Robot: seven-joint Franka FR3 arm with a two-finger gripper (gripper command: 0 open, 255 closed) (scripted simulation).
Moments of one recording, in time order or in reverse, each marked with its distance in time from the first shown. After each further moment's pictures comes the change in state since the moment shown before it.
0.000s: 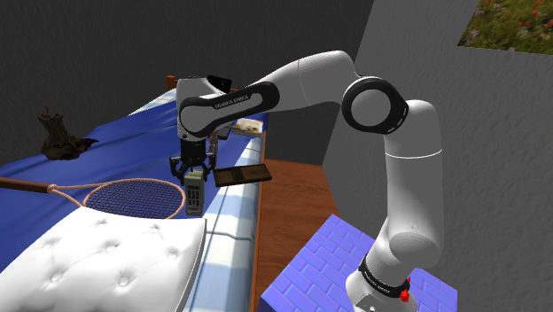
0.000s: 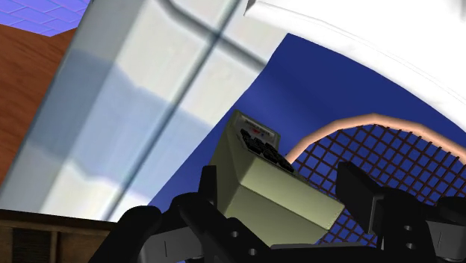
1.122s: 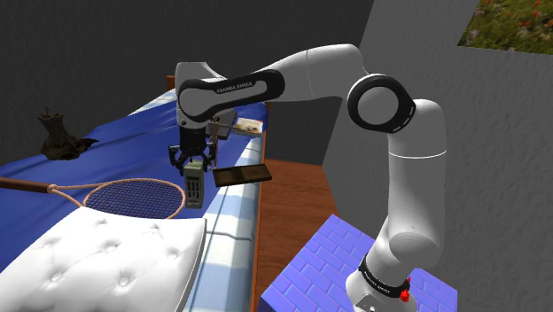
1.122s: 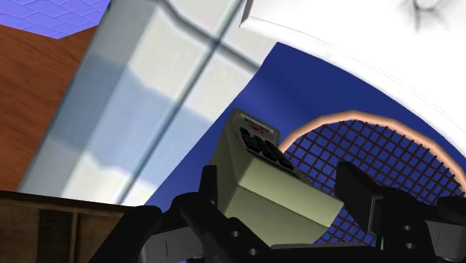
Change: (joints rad) arm -0.001 -0.038 0.005 0.053 0.009 -0.090 0.001
